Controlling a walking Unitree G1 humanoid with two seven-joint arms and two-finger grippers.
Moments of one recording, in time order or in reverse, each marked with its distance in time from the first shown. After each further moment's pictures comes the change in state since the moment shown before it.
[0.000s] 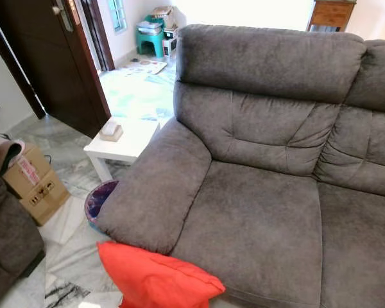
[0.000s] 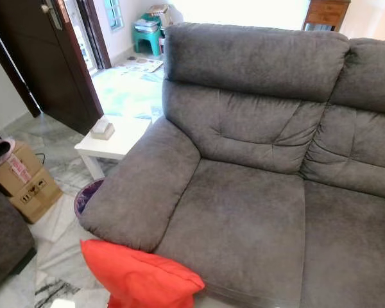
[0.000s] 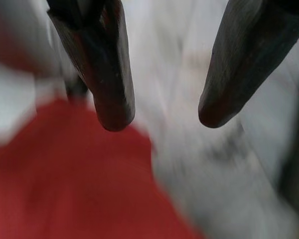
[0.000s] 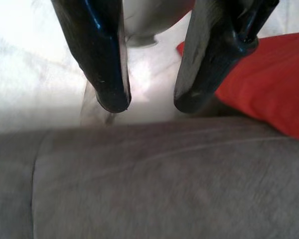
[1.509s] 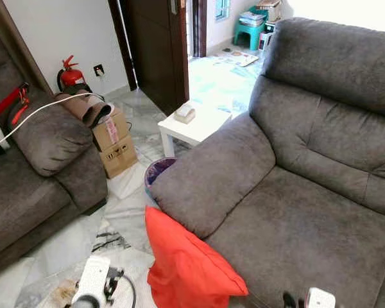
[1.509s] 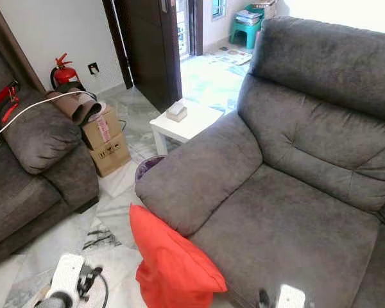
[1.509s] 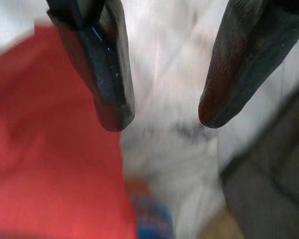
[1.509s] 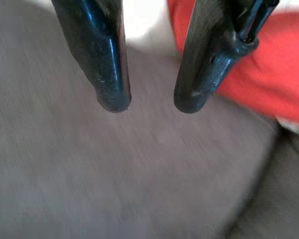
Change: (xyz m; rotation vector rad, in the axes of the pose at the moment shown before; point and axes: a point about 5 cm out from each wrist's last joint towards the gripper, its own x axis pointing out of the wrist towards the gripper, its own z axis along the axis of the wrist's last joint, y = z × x) left arm 0.007 -0.005 0.059 -0.017 -0.322 -0.020; right arm 0.010 0.017 0.054 -0.004 -0.259 0.080
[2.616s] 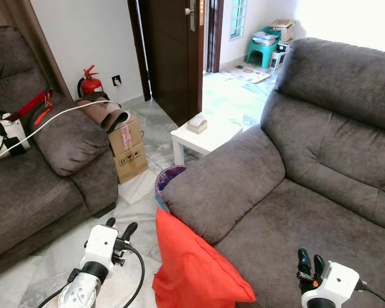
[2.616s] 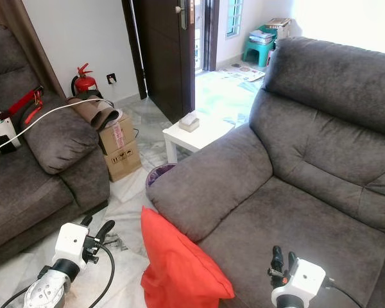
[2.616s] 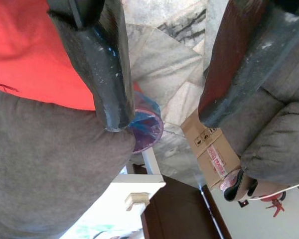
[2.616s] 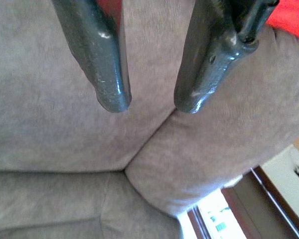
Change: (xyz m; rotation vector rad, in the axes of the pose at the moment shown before) left arm -0.007 -0.003 0.056 0.066 -0.341 -0.048; right arm -0.002 0.007 0.050 0.027 -0.308 0.047
